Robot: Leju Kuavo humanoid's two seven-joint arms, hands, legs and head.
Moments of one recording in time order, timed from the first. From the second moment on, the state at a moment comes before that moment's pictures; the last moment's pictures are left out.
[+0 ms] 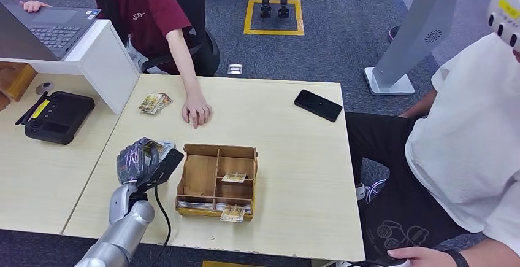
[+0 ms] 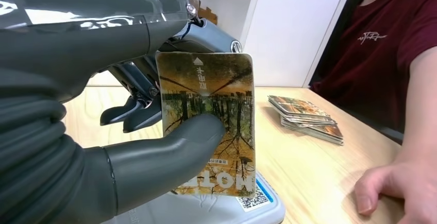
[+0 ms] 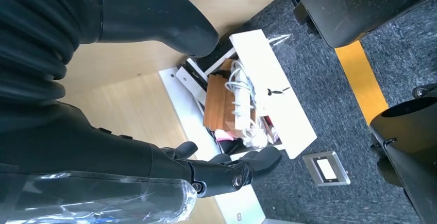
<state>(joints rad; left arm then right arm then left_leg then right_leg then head) -0.45 -0.02 0.01 -0.66 -1.01 0.60 -0.14 -0.35 0.26 1.34 -0.23 1.38 0.07 -0.33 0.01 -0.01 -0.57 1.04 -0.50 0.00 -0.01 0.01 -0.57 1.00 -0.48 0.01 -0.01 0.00</state>
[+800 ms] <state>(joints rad) -0.52 -0.01 0.01 -0.50 -1.09 0.61 -0.05 -0.36 0.26 1.36 -0.24 1.40 0.07 -0.36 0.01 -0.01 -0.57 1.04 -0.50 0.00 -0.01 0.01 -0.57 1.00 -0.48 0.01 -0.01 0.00</state>
